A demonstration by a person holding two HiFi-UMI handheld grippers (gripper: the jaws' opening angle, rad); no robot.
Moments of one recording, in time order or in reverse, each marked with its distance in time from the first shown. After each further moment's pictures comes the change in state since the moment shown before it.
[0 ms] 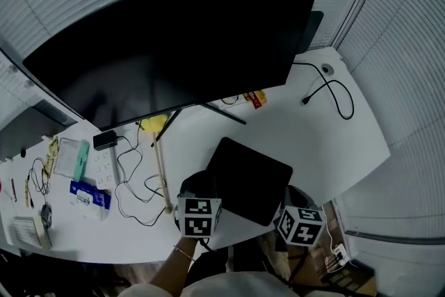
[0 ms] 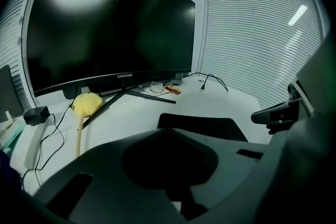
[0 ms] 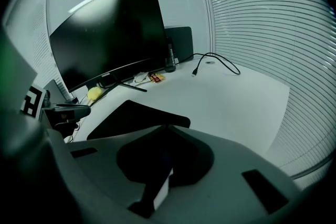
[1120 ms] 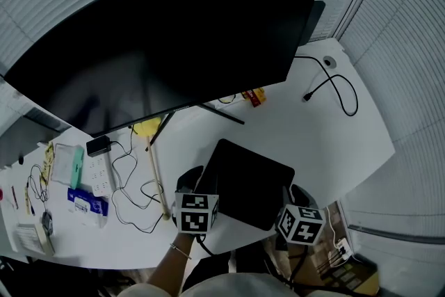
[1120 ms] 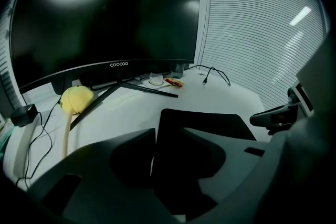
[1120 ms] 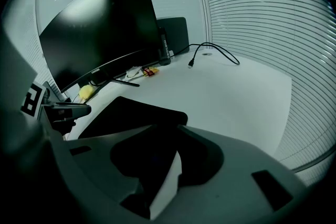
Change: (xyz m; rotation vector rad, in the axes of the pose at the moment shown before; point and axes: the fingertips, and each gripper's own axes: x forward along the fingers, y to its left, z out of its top) left arm 0.031 0.009 -0.006 0.002 0.068 -0.034; right arm 0.026 -0.010 -0.012 0.049 0.045 -0.017
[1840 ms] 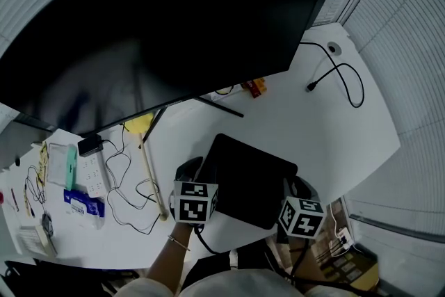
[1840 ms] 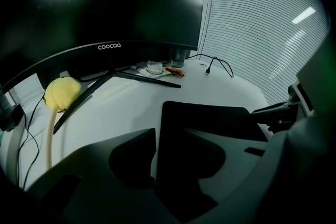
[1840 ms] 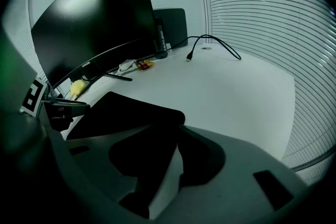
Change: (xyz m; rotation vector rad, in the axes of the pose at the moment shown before) left arm 0.034 0.006 -0.011 0.011 0.106 -0.032; right arm 0.025 -0.009 -0.003 -0.005 0.052 -0.035
